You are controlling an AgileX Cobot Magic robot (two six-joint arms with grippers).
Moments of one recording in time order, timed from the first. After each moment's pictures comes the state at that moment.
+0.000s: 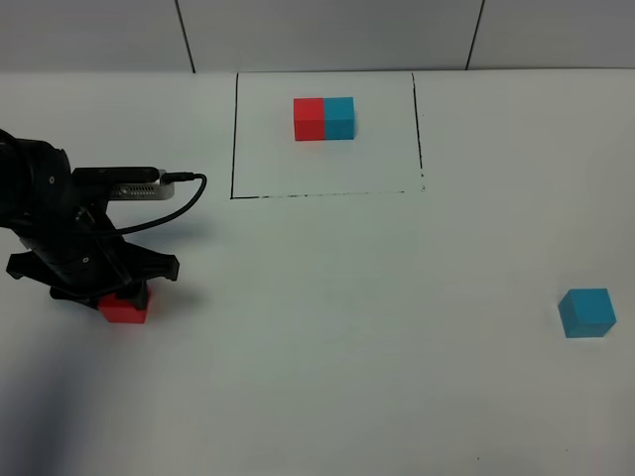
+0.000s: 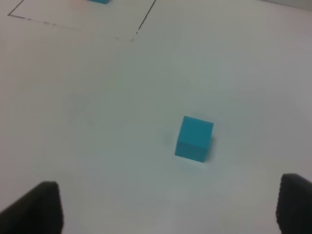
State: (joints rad) left arm -0.21 1.82 -0.93 -0.08 0.58 -0.11; right arm 0.13 0.00 -0.49 0.00 1.06 -0.04
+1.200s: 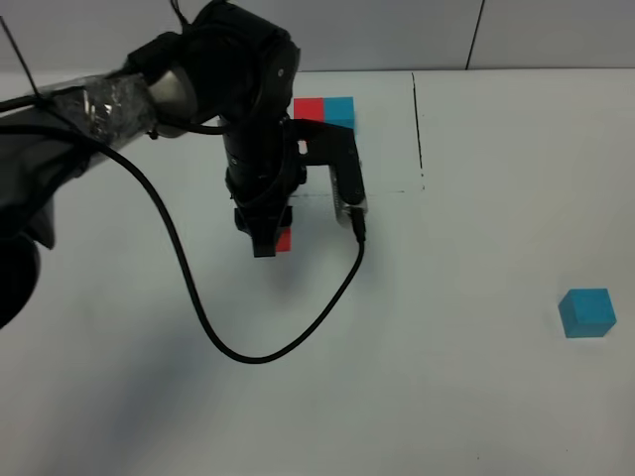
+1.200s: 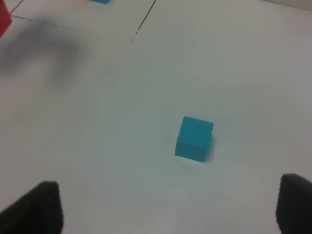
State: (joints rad) left arm -0.60 2.19 -1.78 0.03 1.14 0.91; right arm 0.13 0.00 -0.49 0.00 1.06 -0.04
